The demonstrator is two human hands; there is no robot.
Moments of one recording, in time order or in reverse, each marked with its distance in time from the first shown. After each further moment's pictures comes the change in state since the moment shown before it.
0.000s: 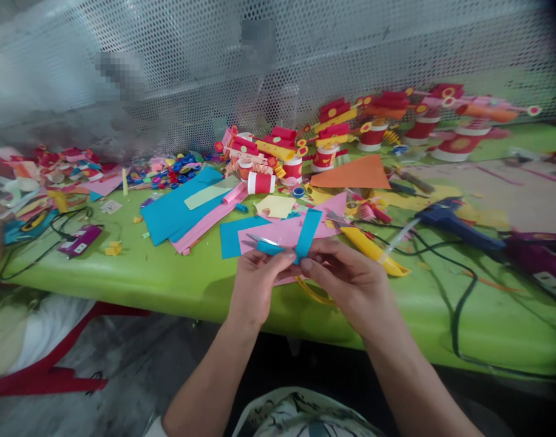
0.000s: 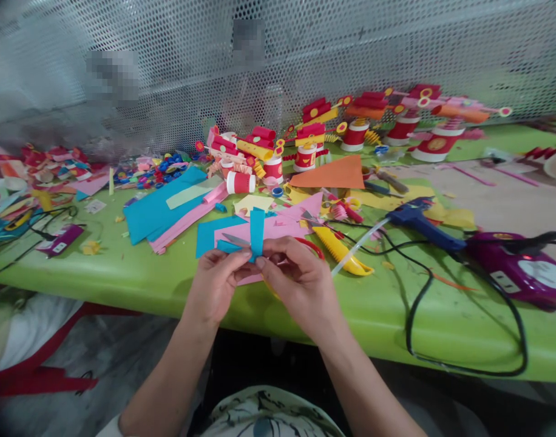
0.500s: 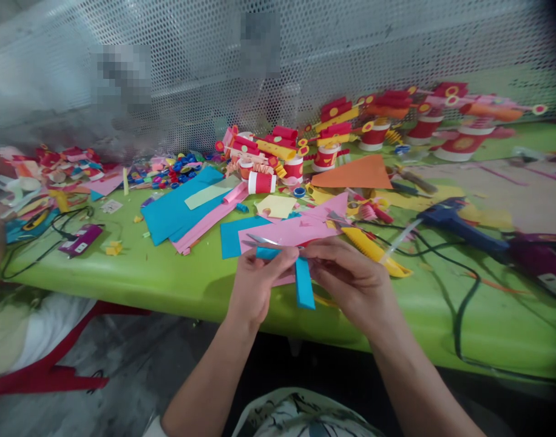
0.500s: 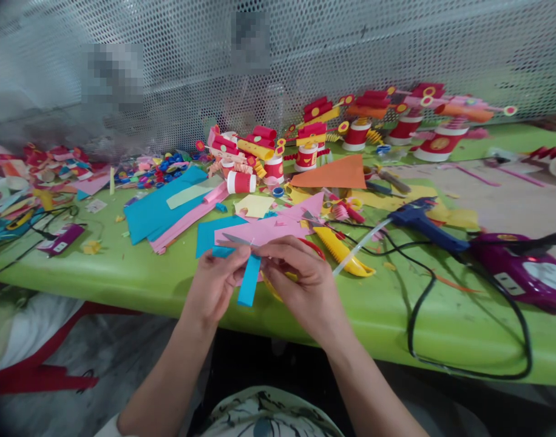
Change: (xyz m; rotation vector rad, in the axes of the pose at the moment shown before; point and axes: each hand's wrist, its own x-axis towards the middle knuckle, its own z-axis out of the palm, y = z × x) left_hand 0.000 0.001 0.002 -0.055 0.016 0.054; right_hand 0.004 -0.005 -0.007 -0.108 -0.067 -0.112
